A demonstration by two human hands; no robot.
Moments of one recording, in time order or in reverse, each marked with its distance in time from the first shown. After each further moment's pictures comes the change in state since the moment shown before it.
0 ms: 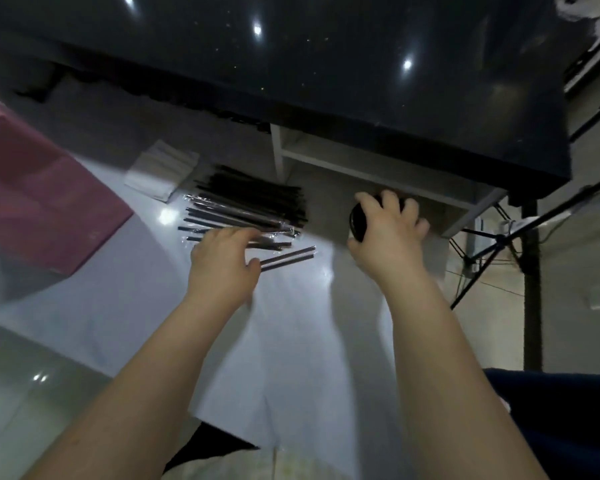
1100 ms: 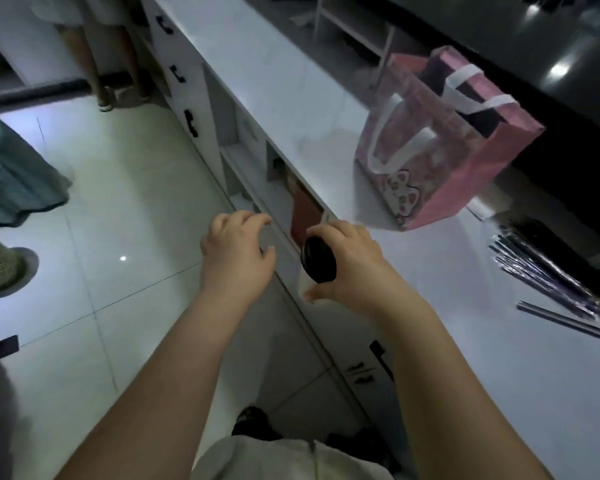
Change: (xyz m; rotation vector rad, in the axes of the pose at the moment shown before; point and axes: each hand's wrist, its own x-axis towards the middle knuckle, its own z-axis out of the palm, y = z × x) left_hand -0.275 -0.414 -0.159 -0.151 0.441 -0.527; right_hand -0.257 -0.477 0.096 0.068 -0.361 -0.970
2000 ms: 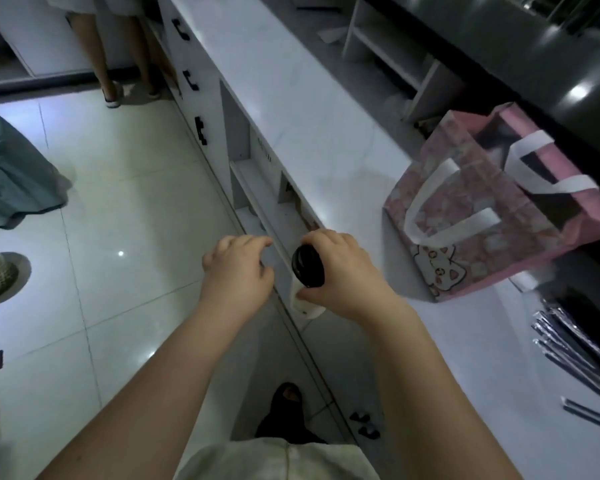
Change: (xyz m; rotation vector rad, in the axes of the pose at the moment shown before) left_hand 0.123 -0.046 0.012 0.034 -0.129 -0.047; right_hand 0.150 -0.014 -0.012 -0.052 -0.048 -0.046
